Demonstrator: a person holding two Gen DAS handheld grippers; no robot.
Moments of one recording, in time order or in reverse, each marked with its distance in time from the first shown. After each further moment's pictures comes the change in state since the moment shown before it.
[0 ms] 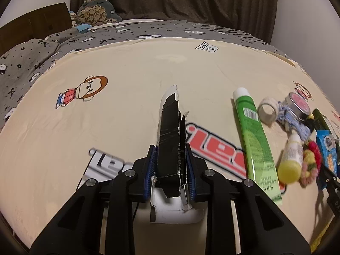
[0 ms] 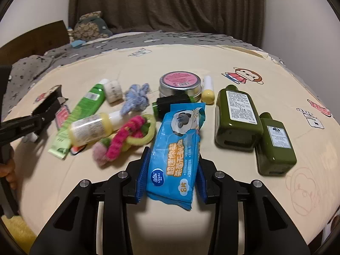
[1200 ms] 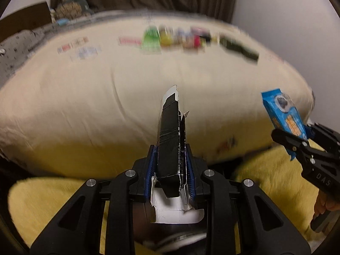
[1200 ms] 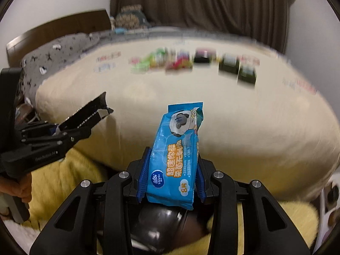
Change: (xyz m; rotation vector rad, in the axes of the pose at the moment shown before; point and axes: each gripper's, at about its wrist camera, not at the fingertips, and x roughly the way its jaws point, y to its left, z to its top) left arm -0.155 -0.077 -0.214 0.100 0.090 -0.188; right arm -0.140 0.002 -0.149 -0.109 0.090 0.178
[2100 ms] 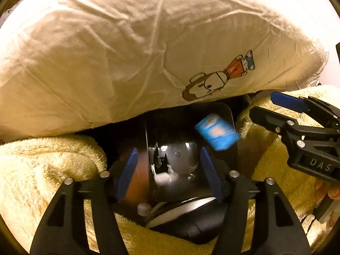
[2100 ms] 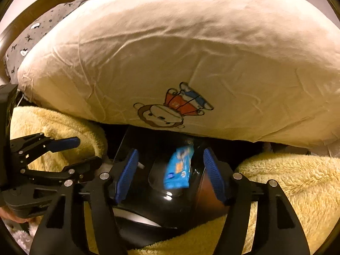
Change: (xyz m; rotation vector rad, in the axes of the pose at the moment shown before) left arm 0.083 -0.005 -0.054 0.050 0.348 -0.016; right arm 0.087 -0.007 -0.047 0.119 0.283 0.033
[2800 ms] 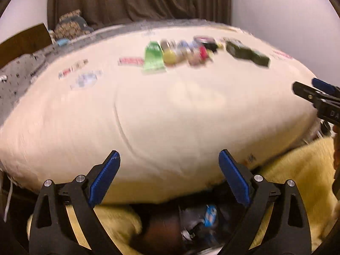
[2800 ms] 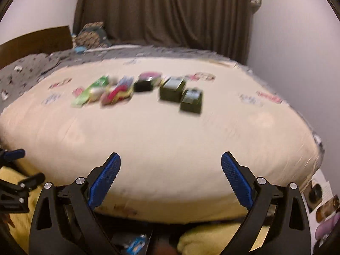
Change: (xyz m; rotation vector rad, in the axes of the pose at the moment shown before) left arm -0.121 0.019 0.072 0.035 -0.449 0.155; right arm -0.129 -0.045 0.091 -0.009 -0.519 -0.308
